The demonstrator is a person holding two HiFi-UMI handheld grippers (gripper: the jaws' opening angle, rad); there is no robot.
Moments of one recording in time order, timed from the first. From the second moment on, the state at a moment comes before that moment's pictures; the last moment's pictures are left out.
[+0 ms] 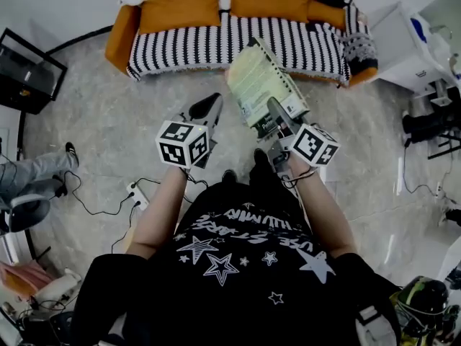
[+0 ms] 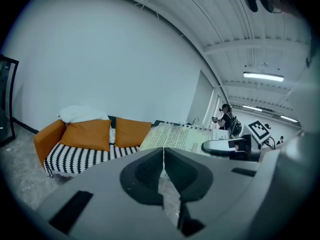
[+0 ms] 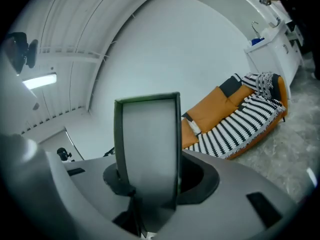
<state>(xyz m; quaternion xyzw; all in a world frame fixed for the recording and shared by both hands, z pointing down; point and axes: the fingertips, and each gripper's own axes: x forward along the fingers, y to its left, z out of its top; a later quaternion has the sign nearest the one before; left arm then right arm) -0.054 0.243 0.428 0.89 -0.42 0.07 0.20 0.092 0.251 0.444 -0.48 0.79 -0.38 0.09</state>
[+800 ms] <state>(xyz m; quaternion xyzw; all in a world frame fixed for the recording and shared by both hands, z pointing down) -0.046 0.251 0.441 0.89 -0.39 0.07 0.20 0.111 0.255 0.465 -0.48 0.79 -0.37 0.08</state>
